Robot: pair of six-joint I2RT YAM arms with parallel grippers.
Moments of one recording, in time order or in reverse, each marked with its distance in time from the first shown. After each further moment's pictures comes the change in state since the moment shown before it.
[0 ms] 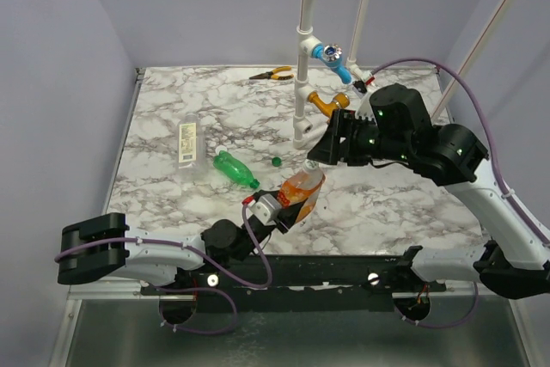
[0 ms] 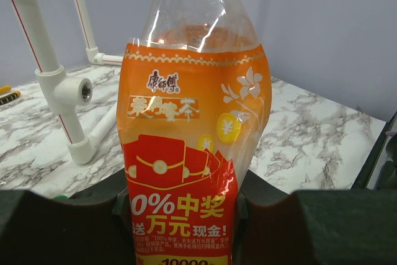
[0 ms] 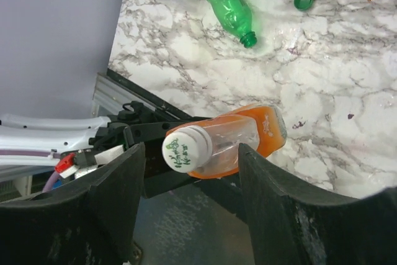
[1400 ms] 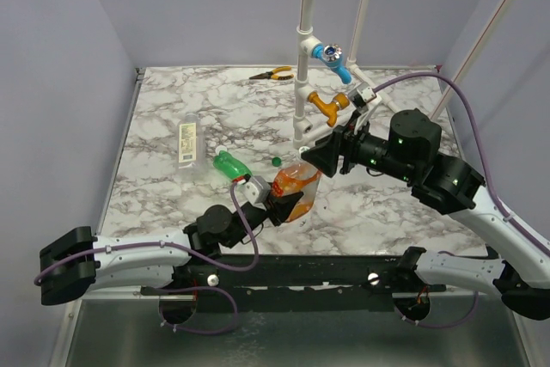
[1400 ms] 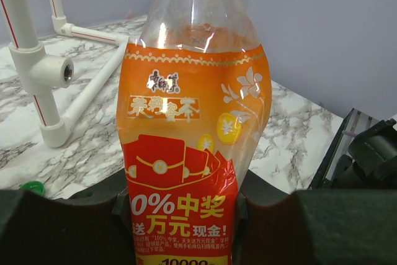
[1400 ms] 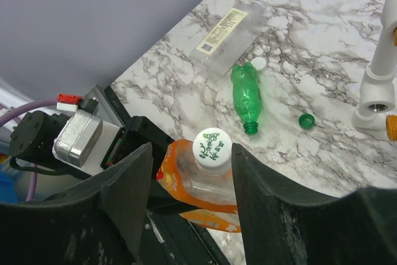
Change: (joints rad) left arm 0.143 -0.199 0.042 -0.342 0.194 -0.238; right arm 0.047 -0.238 -0.417 0.588 -0.050 -0.401
